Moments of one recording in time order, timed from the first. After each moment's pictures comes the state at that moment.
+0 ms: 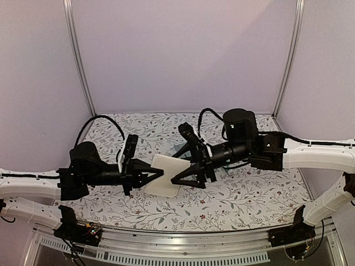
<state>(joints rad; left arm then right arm) -1.02 1.00 0.47 0.51 0.41 -0.24 1.07 1.42 1.08 0.00 -0.66 -0.01</state>
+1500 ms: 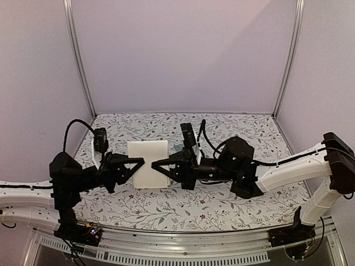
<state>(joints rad) -1.02 0.83 0.31 0.84 0.30 -0.44 1.20 1.63 0.88 0.99 -0.41 0.43</state>
